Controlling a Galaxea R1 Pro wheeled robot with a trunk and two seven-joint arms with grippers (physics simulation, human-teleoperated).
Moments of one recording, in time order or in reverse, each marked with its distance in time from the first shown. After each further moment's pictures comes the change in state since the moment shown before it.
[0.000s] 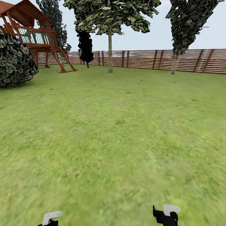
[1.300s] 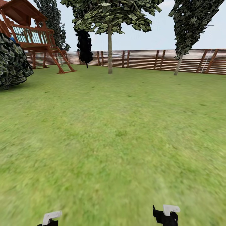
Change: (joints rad) left arm 0.000 0.000 0.001 -0.001 0.000 0.000 0.000; right arm 0.000 0.000 0.000 0.000 0.000 0.000 0.000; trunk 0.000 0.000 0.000
